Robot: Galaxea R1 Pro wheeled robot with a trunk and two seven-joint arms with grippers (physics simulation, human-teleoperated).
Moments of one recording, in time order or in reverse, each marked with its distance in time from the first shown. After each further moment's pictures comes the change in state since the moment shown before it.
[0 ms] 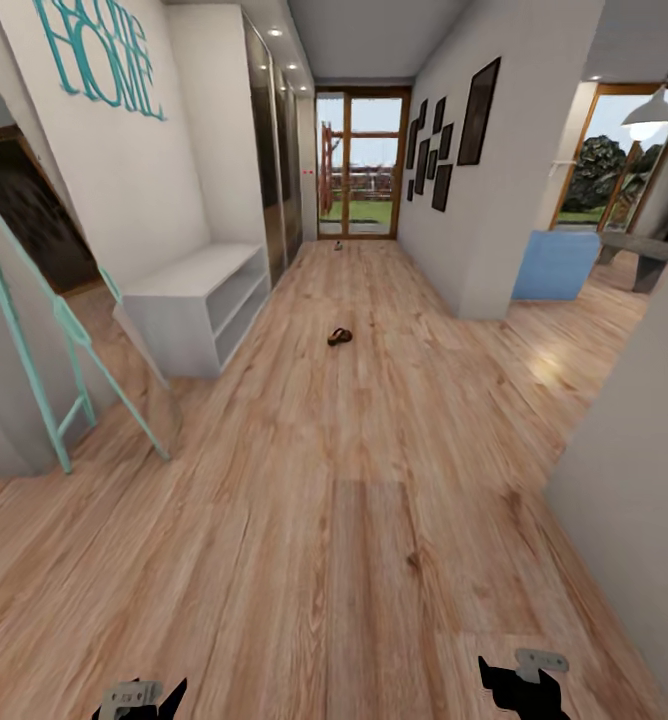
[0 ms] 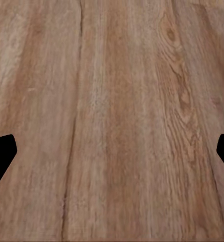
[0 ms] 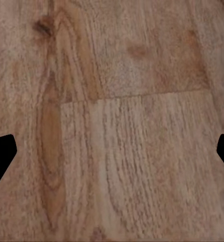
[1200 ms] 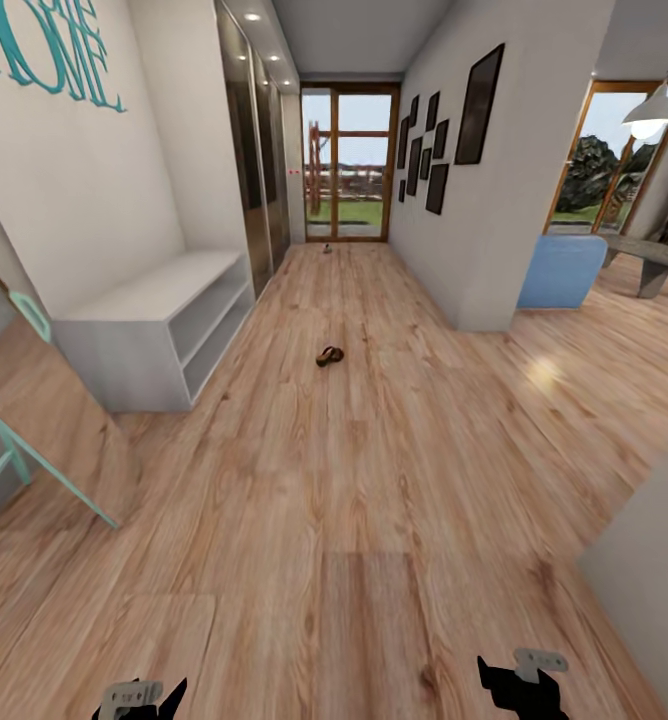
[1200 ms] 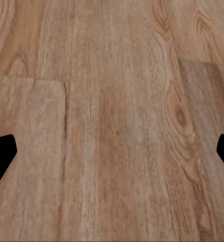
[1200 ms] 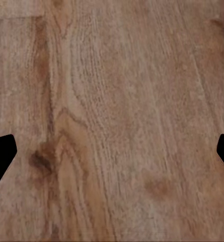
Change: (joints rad) left arm 0.000 0.000 0.000 0.000 0.001 0.000 0.000; right arm 0.000 0.002 0.000 0.000 0.001 0.000 0.004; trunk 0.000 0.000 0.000
